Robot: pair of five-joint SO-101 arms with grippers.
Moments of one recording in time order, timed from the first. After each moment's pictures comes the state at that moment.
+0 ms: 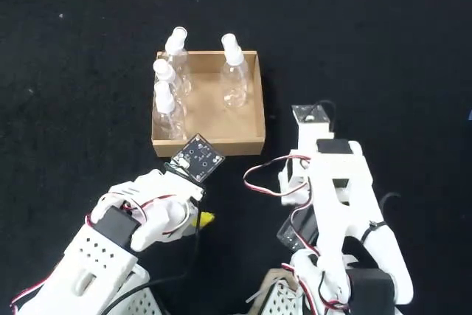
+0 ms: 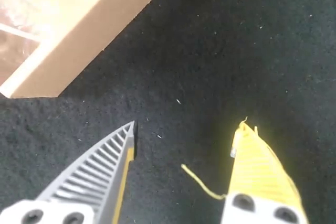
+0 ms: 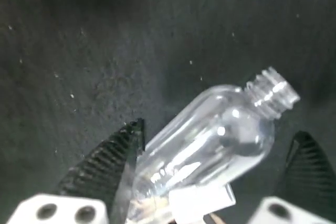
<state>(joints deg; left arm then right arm) 25.5 -69.7 72.5 61.0 -16.1 0.1 -24.5 56.3 68.8 1.4</state>
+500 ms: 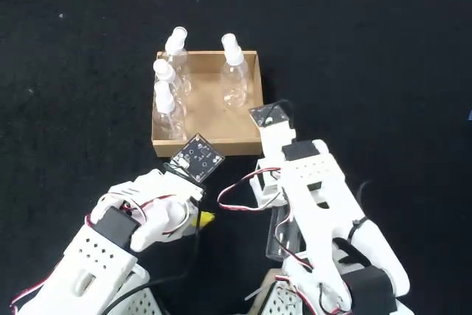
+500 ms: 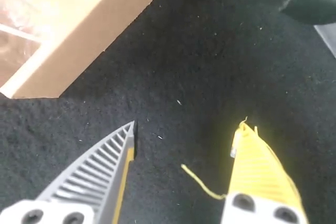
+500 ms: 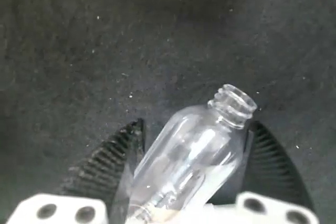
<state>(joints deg) 25.4 -69.9 72.5 61.0 -16.1 -14.2 -24.5 56.3 67.0 1.5</state>
